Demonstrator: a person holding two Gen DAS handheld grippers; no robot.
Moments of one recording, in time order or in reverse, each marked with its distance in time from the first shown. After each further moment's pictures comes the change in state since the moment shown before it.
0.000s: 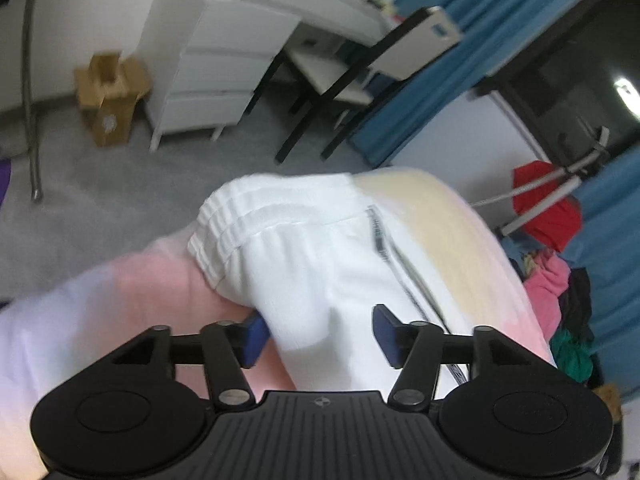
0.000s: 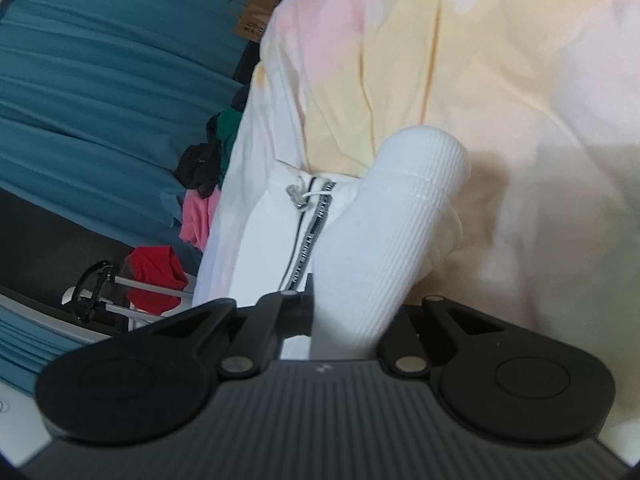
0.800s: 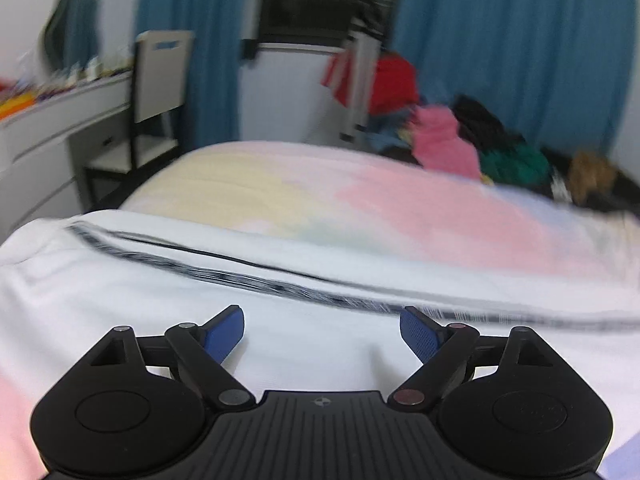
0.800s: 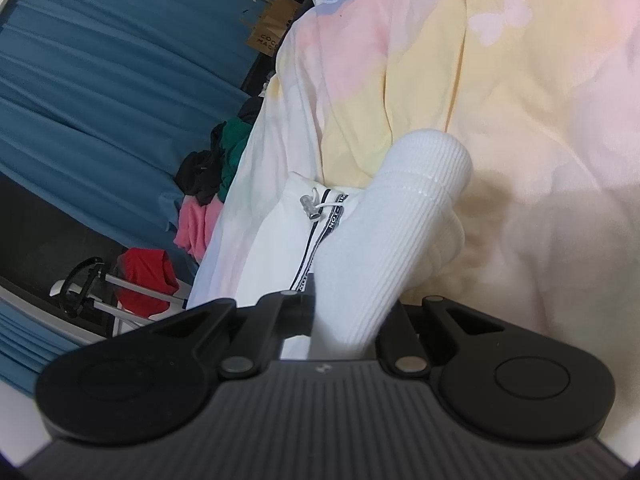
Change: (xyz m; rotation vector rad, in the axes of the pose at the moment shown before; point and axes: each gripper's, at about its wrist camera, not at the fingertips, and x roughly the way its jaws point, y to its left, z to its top) left arm 0.035 -0.216 -0.205 0.810 -0.073 -0.137; right arm -0.013 0.009 -0.006 -0.078 -0.058 -0.024
